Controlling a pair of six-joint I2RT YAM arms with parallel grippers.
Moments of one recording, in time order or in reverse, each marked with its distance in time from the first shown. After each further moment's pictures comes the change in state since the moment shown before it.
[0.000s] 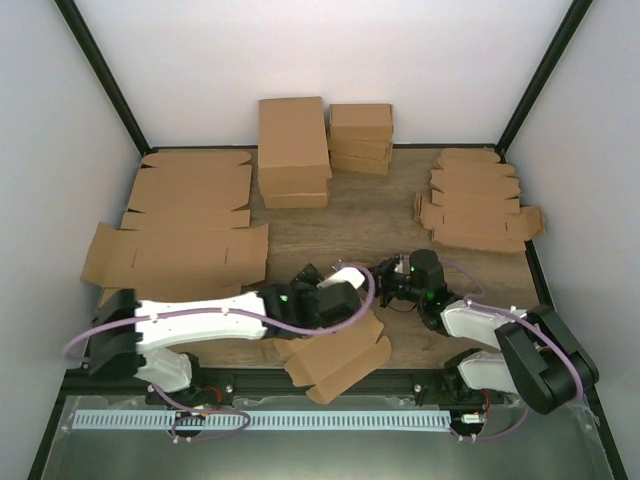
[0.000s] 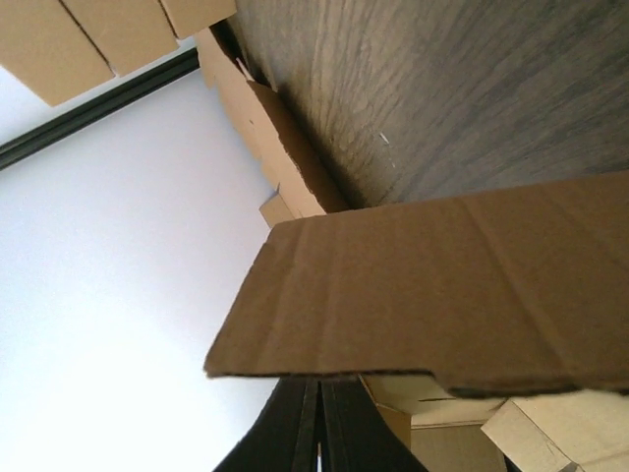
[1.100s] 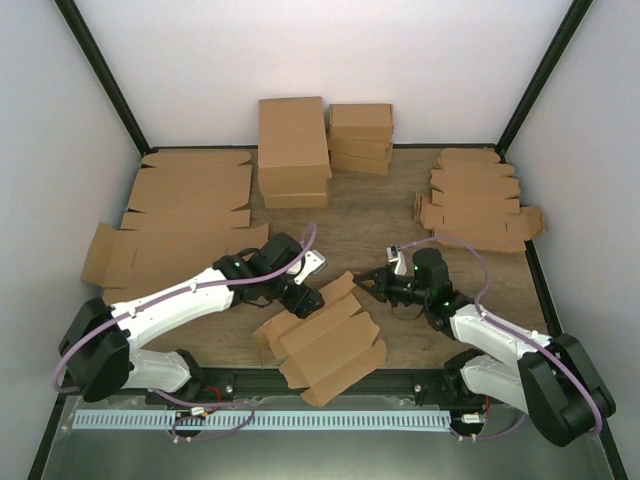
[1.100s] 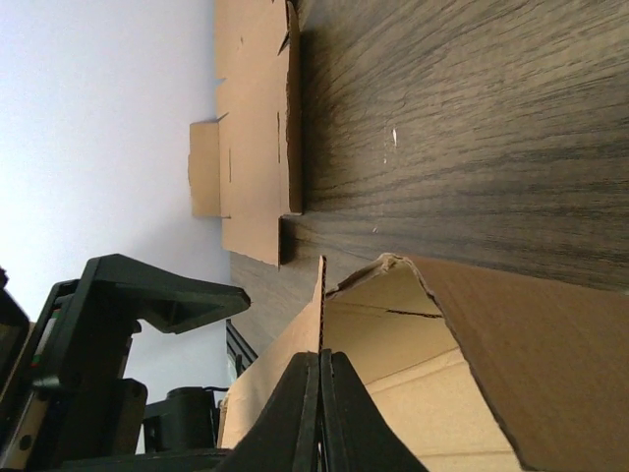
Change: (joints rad) left arm 0.475 -0.219 -0.240 0.116 0.889 0.133; right arm 0.000 -0.182 0.035 -0.287 -0.043 -0.681
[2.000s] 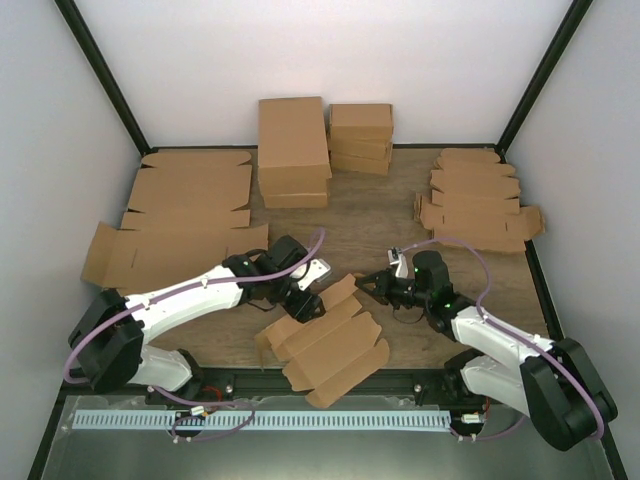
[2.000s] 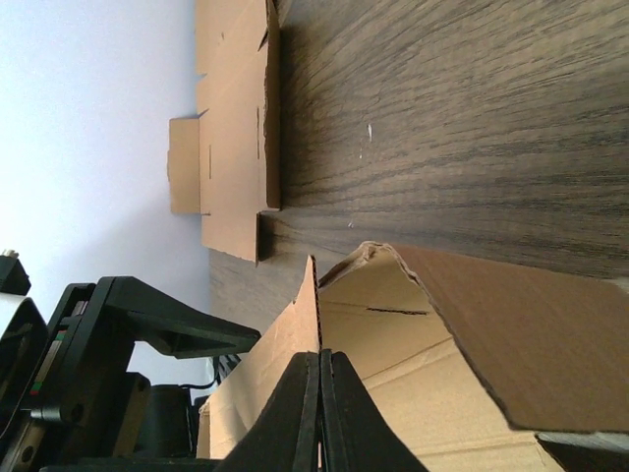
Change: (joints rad) left arm -0.002 0.080 0.000 -0.013 0.112 0.029; right arm 0.000 -0.028 -0.008 -0.057 0.019 -0.057
